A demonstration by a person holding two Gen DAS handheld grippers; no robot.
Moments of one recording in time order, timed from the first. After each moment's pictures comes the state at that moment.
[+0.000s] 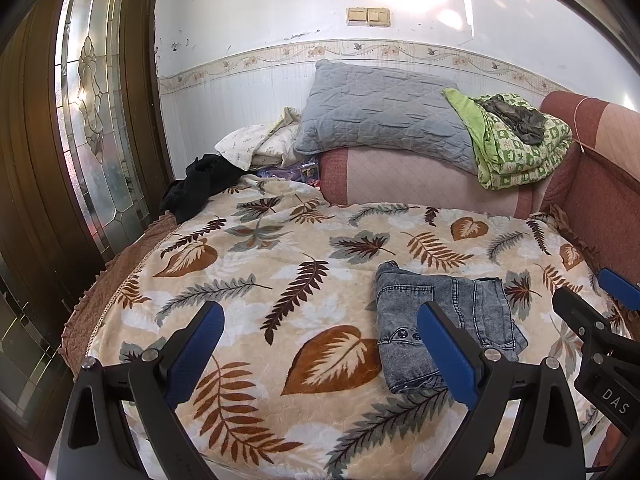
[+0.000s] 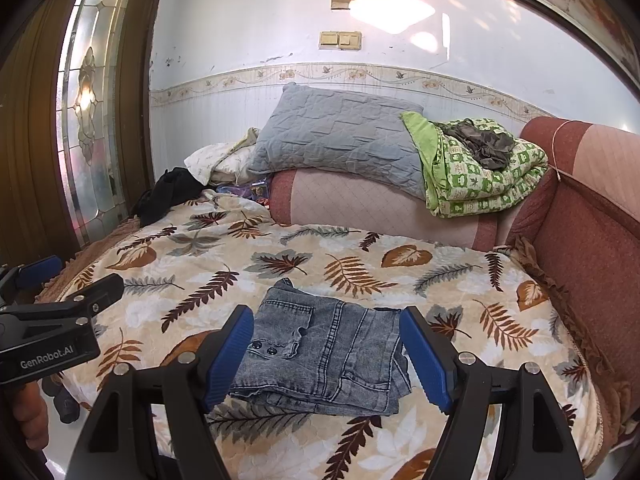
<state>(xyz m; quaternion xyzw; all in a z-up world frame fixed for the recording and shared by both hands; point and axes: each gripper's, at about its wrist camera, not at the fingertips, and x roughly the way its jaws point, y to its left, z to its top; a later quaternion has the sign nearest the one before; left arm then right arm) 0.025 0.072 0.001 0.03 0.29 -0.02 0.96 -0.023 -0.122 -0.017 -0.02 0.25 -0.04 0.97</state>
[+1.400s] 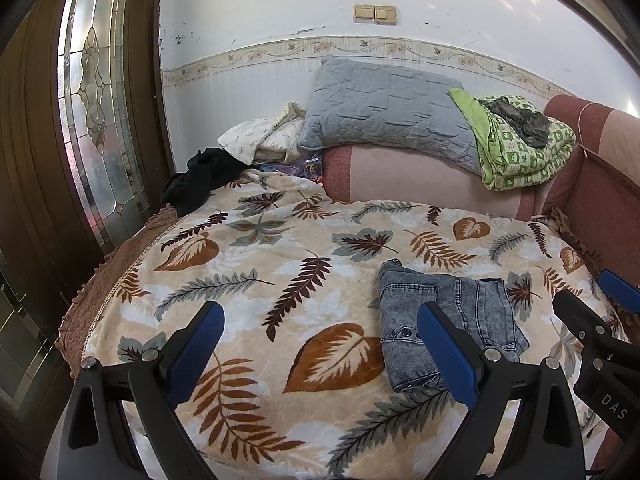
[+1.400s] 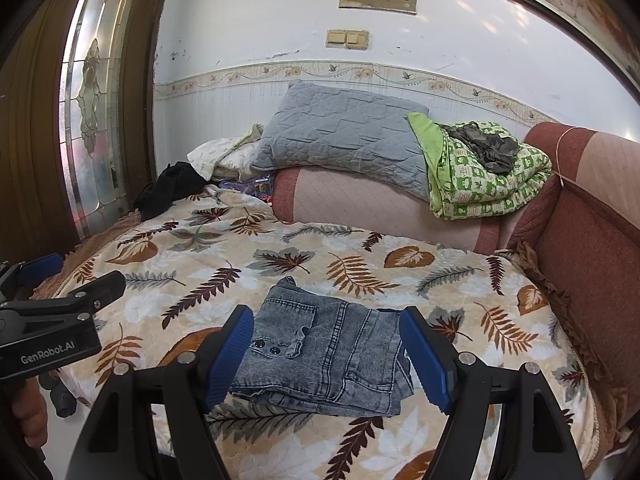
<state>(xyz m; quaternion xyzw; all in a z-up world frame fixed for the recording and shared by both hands) 0.028 0.078 -0.004 0.02 0.29 -0.02 0.96 -0.019 -0.116 -0.019 -0.04 0.26 -0.03 0.96</state>
